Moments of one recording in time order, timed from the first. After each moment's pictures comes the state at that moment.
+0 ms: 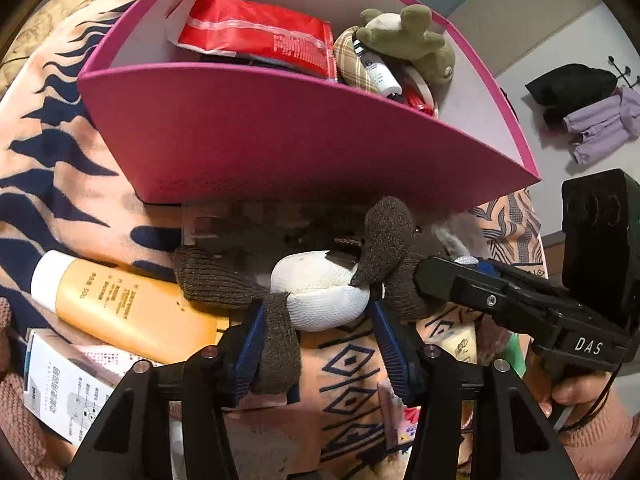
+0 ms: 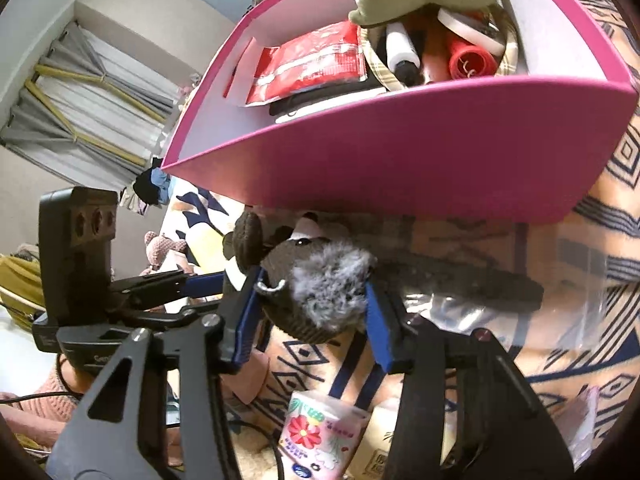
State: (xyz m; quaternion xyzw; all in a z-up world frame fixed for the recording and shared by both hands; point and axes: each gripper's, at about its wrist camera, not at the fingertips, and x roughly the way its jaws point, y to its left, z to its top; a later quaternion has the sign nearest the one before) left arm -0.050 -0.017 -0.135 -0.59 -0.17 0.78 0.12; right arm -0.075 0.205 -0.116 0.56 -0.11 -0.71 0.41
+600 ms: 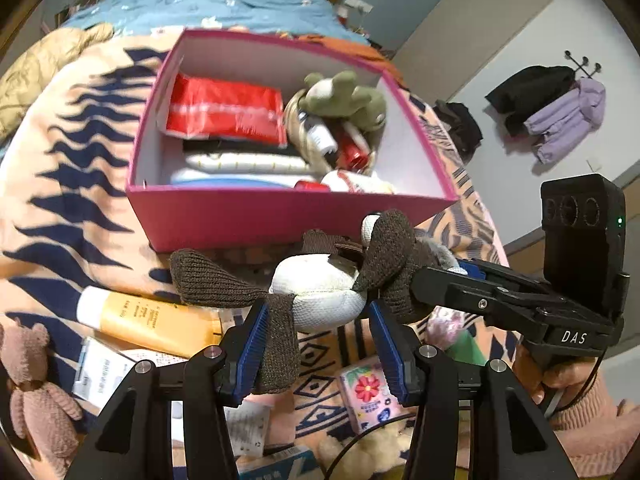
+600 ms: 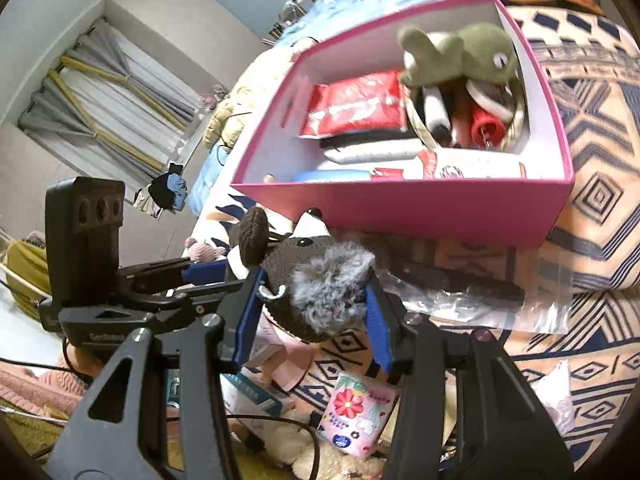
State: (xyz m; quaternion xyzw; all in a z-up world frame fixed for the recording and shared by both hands) left arm -0.031 -0.019 -0.058 -0.53 -0.15 0.82 0.16; right arm -0.049 0.220 -0.041 0.51 -0.09 -0.73 0.45
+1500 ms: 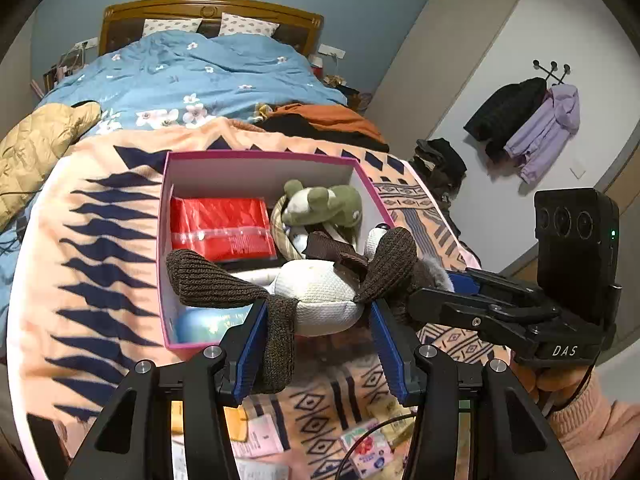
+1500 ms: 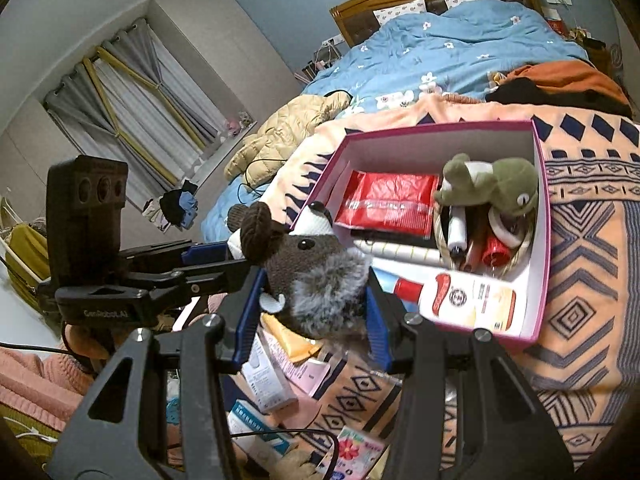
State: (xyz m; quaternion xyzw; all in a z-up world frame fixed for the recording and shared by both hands) left arm -0.074 -0.031 0.020 -0.45 -0.12 0.87 0.17; right arm -0.086 0.198 0.029 0.43 -0.07 -0.76 0.48
